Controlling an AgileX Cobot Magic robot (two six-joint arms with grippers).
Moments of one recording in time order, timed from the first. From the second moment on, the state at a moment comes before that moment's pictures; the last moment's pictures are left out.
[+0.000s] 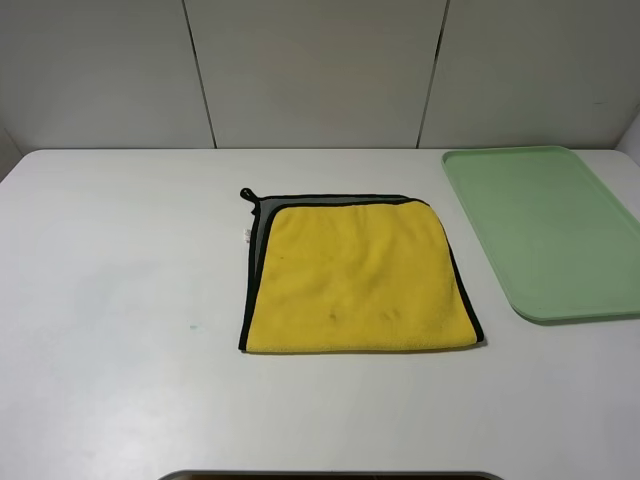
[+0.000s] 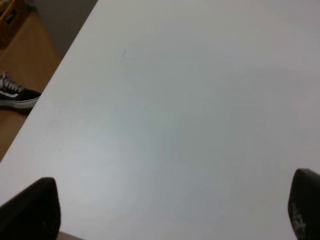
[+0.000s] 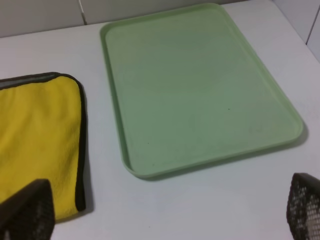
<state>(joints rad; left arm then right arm) 0.07 0.00 -0.53 0.24 1.17 -0.22 -0.09 -0.01 -0.49 0.03 1.03 0.03</state>
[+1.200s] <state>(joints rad) -0.51 0.79 -0.81 0.14 1.12 0.29 0.14 0.90 -0.95 0.05 0.97 -0.30</state>
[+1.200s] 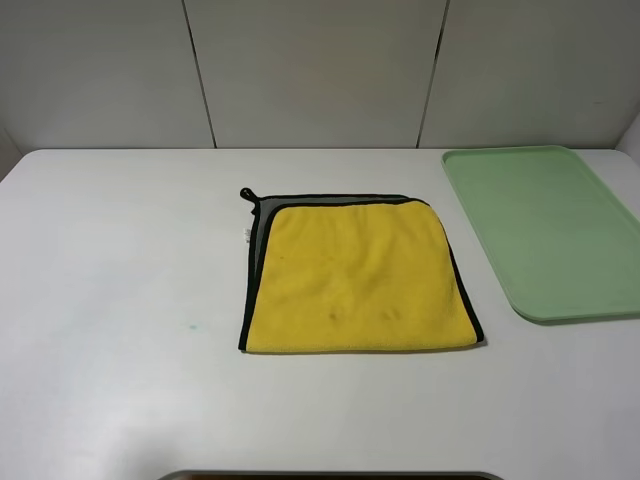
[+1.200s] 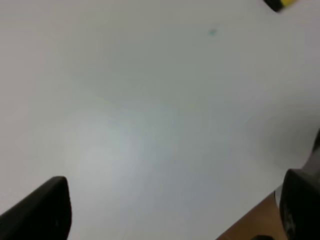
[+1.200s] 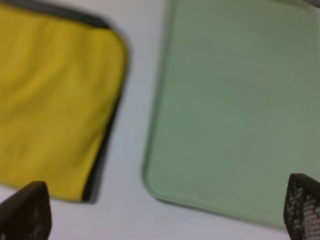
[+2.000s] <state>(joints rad) -0.75 1.39 -0.81 0.11 0.80 0.47 0.52 1.44 -0.96 -0.07 0.81 -0.55</state>
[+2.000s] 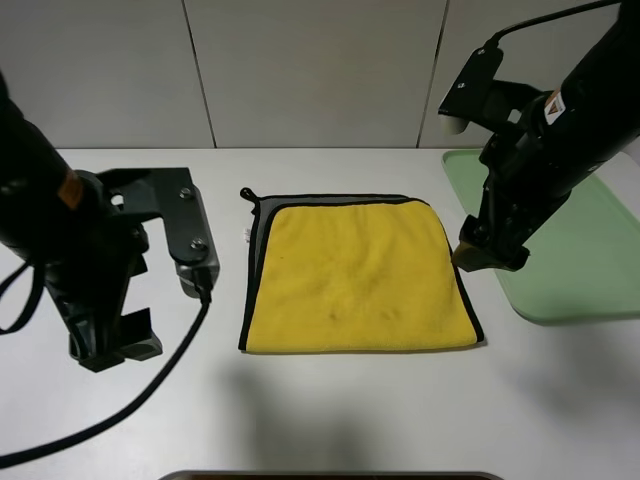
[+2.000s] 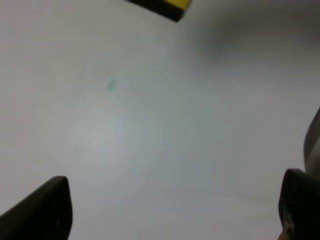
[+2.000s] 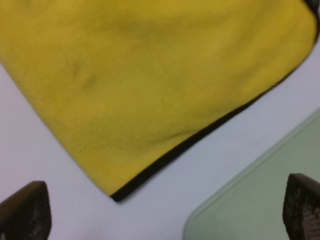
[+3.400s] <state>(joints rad) -0.79 1.56 -0.81 0.10 0.63 0.50 0.52 1.61 -0.64 -0.06 0.60 -1.15</state>
